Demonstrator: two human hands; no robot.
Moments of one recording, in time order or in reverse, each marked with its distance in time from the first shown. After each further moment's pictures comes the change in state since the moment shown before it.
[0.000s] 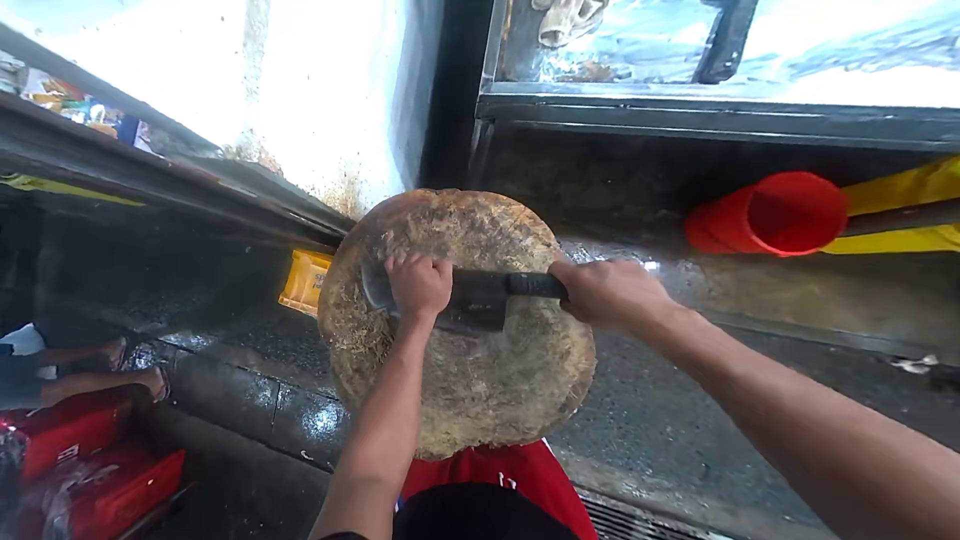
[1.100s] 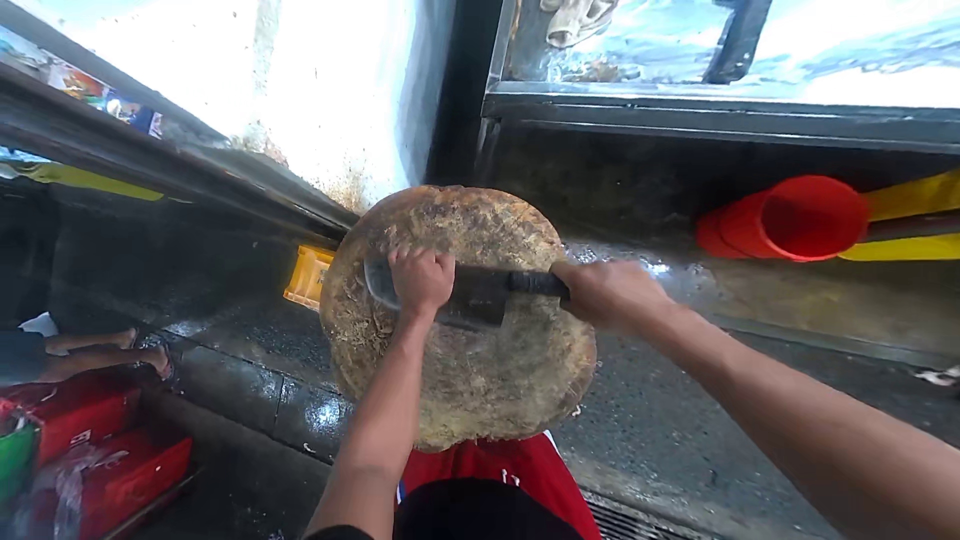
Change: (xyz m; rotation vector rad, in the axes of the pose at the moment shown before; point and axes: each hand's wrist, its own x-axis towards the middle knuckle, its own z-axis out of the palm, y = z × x) left_hand 0.001 -0.004 0.005 0.021 0.074 0.063; right_hand 0.002 0.002 0.008 0.038 0.002 -0.032
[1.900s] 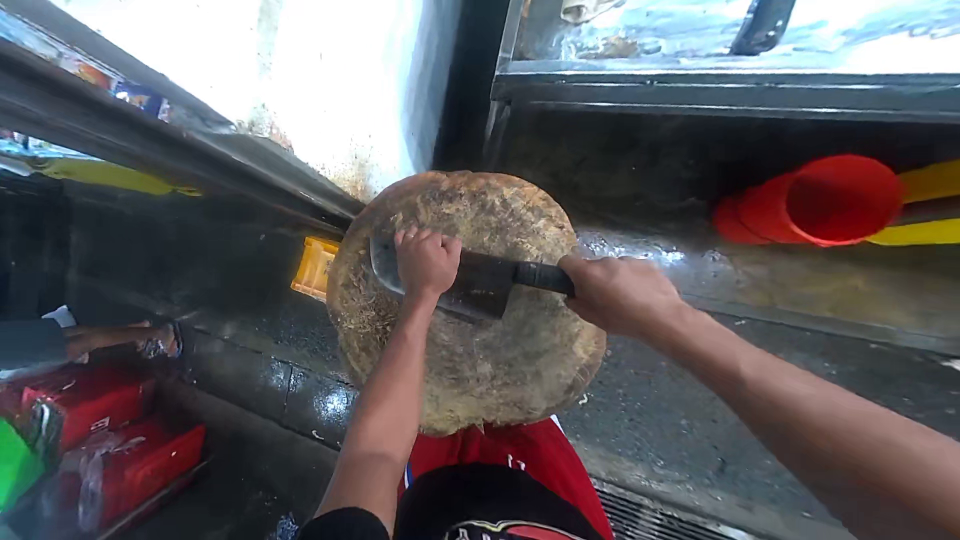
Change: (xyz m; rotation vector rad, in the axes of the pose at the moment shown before) left_hand -0.013 -0.013 0.003 -0.039 0.041 0.126; right_hand -0.024 -0.017 0.014 0.014 -0.011 0.021
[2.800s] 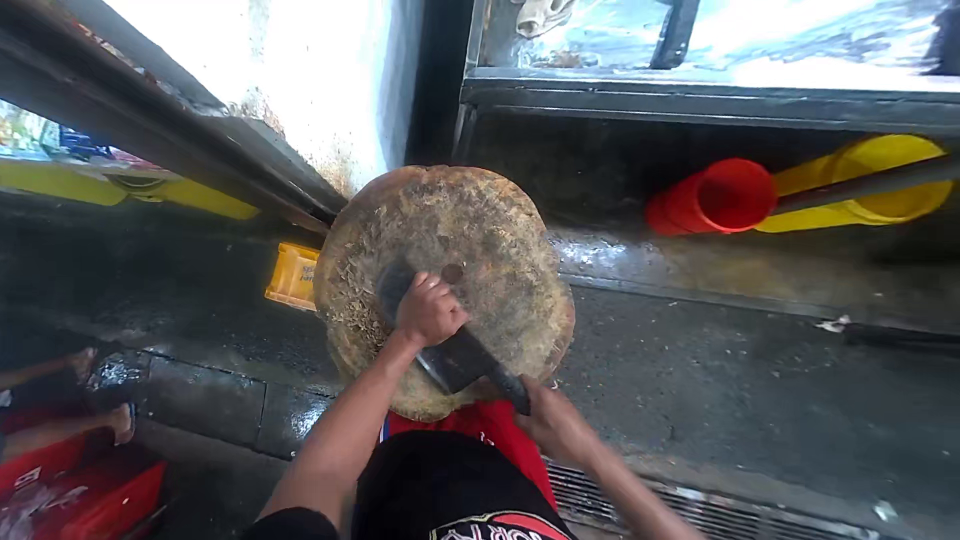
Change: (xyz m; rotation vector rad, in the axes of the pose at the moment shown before) left_hand -0.086 -0.008 0.007 -0.149 -0.162 0.555; right_hand -0.124 -0.074 0.173 0.682 -0.196 0.209
